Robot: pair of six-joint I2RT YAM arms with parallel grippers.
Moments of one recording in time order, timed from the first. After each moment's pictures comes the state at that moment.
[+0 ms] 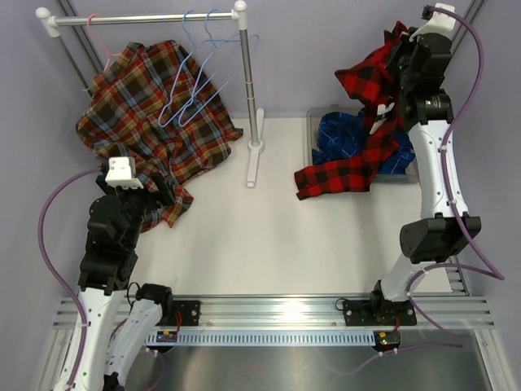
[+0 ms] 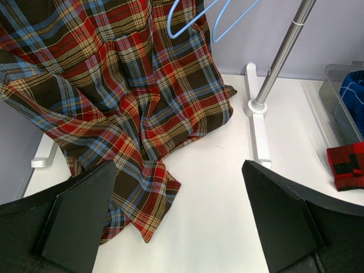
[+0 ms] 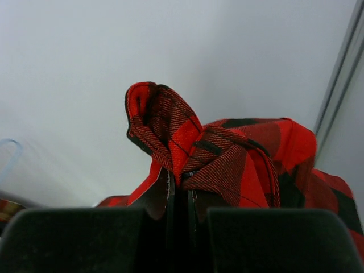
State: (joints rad) left arm -0.16 0.55 0.86 -0.40 -0.13 -0.11; right arm 0.05 1.74 2.14 -0.33 0.17 0.17
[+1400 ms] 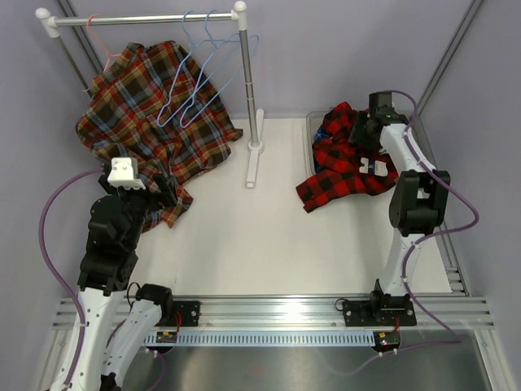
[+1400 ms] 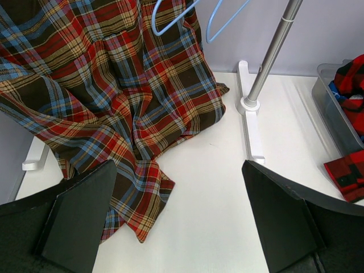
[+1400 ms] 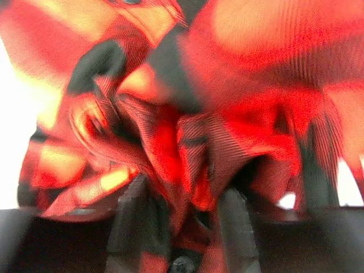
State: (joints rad) left arm -0.19 0.55 0.86 -0.40 -0.13 -0.12; right arm 0.01 2.10 1.82 -0.64 0.06 0.35
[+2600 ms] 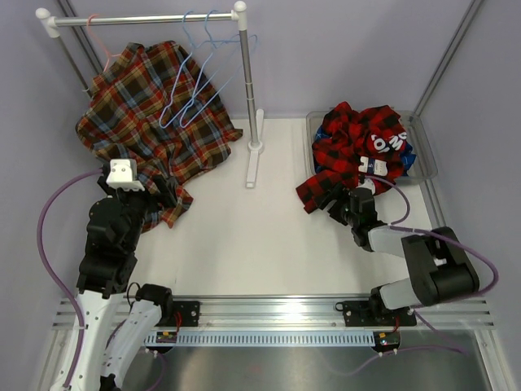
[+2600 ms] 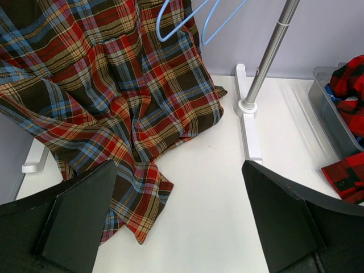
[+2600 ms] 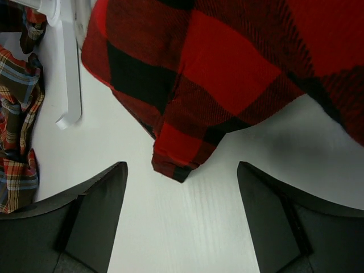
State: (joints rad) left arm -0.20 0.53 0.86 -0.40 -0.13 -0.12; right arm 0.26 1.39 0.40 0.48 -0.05 0.81
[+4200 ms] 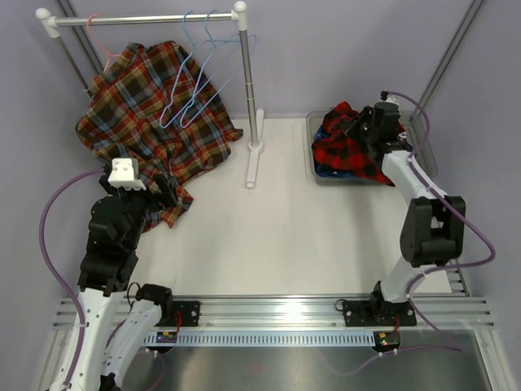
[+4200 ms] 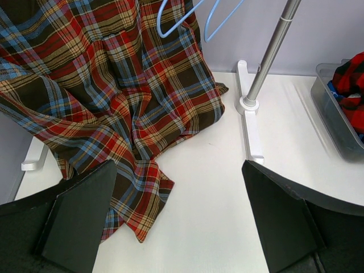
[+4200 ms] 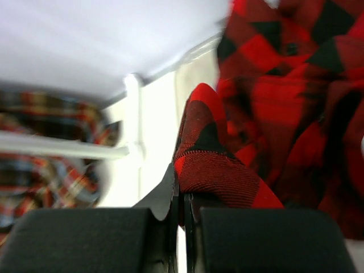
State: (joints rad) left arm -0.20 0.55 0.85 -0.40 -0.13 -0.12; right arm 0.07 1.66 1.30 0.02 -0.13 0.64
